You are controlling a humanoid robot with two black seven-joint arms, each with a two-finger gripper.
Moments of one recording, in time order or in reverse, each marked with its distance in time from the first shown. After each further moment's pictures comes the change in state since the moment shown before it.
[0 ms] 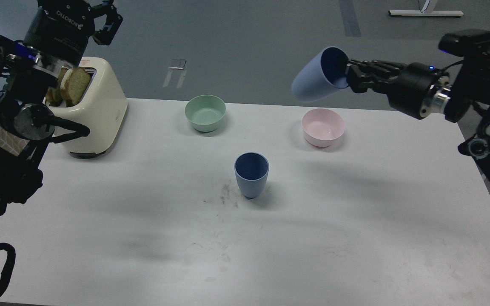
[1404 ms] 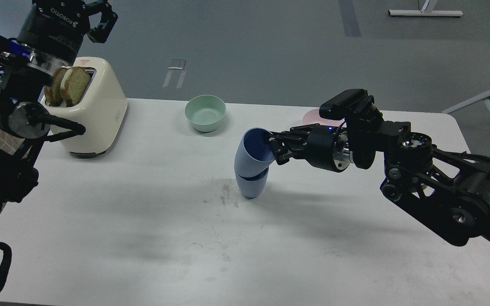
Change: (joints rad) left arm 0.001 0.013 -0.006 0.001 -0.003 -0.002 0.001; right arm 0.038 0.099 -0.332 -0.004 -0.008 0.000 -0.087
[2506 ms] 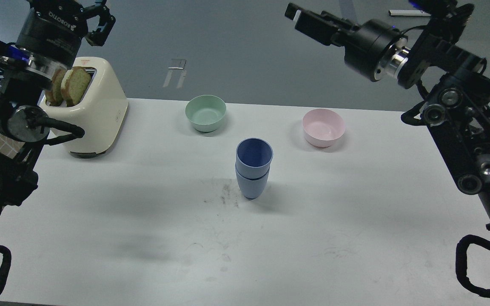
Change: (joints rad) left arm 0.024 -0.001 -0.006 0.011 -0.013 -0.002 -0.012; right arm 0.008 0.198 0.669 -0.077 0.018 0.000 0.002
